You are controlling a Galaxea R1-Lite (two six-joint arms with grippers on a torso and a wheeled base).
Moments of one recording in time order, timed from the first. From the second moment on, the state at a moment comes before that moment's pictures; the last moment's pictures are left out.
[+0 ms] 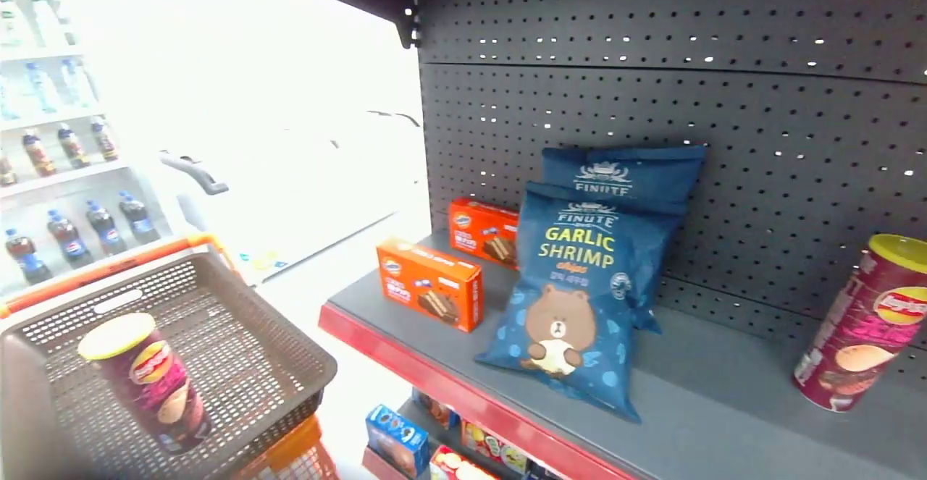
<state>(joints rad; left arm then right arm) 0.00 0.00 0.00 0.00 -0.05 0.02 0.00 0.00 0.00 -0.01 -0.01 -0.01</state>
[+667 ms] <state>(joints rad) -0.01 0.10 -0.26 0.06 -0.07 0.05 0.00 0.00 0.00 -0.01 -0.01 -0.01</state>
